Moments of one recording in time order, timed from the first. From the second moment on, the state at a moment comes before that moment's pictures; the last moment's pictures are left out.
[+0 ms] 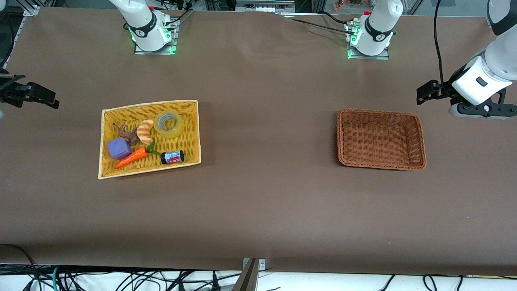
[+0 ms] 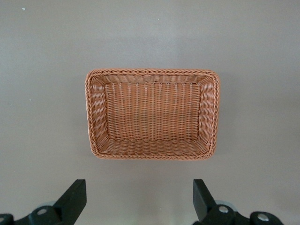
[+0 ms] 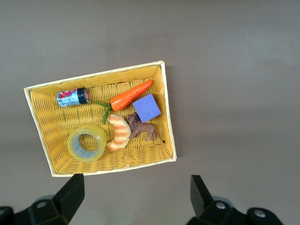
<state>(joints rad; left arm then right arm) -0.06 -0.01 0.00 -1.71 0.01 1.59 -0.02 -0.09 0.11 0.05 -1.47 -0.03 1.51 -0.02</state>
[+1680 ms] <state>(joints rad) -0.05 0.00 0.00 -1.71 0.01 1.59 -0.02 -0.07 0.10 0.26 -2.04 -0.03 2.01 0.27</state>
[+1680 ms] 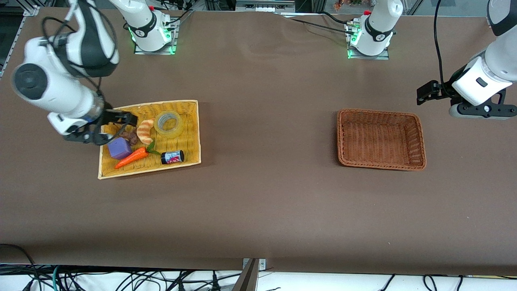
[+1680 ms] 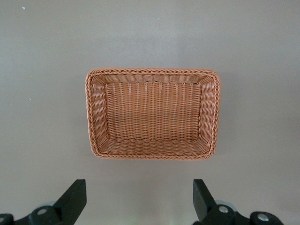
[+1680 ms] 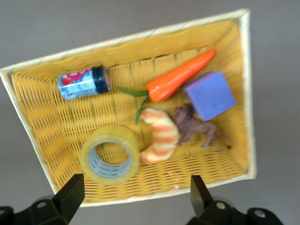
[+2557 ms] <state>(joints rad) -0.05 0.00 0.00 -1.71 0.01 1.59 -0.02 -0.07 0.13 0.39 -2.33 -0.03 2.45 0.50</state>
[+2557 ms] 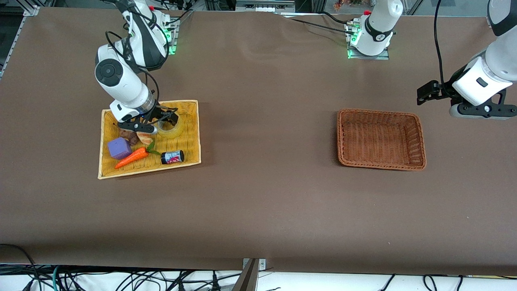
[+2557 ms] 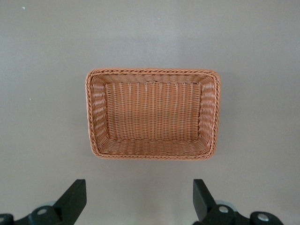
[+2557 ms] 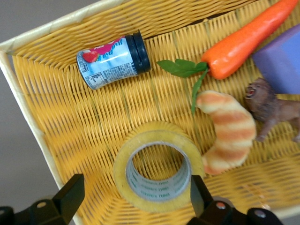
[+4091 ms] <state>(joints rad) -0.05 0.00 0.00 -1.71 0.01 1.59 -0.02 -0.03 0.27 0.41 -2.44 -0.13 2.69 0.61</state>
